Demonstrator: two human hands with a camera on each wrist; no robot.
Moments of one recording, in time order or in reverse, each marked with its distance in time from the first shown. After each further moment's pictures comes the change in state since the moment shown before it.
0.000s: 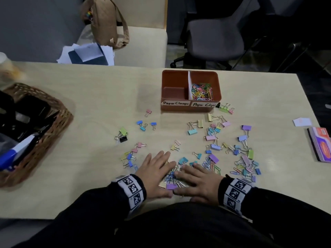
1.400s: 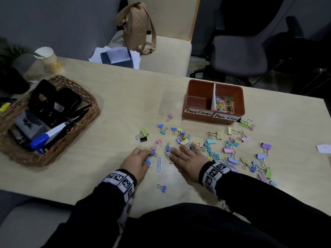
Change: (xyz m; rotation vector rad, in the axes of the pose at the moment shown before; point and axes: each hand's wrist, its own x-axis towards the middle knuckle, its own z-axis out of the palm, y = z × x) left_hand -0.039 -0.078 0.013 -0.560 0.449 -0.558; right_hand 0.107 0.014 -0.045 0.036 -0.064 0.253
